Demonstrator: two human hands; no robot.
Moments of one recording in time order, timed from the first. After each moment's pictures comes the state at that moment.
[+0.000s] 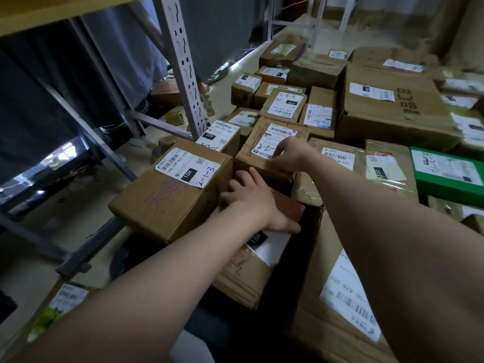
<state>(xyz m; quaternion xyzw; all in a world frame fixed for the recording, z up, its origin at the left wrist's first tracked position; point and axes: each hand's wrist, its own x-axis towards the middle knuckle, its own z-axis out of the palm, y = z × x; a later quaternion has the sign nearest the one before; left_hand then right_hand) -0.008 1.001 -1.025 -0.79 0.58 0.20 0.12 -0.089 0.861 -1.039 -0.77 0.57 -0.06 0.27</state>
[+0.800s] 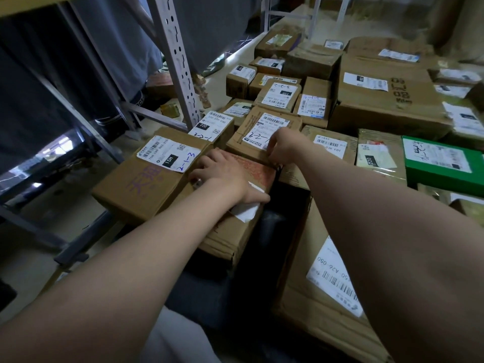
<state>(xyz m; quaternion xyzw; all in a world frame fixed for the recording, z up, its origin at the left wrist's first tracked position) 0.020 0.991 -1.021 -0.84 0.52 0.11 0.12 -0.091 0.870 -1.037 -0.78 0.59 -0.03 0.21</state>
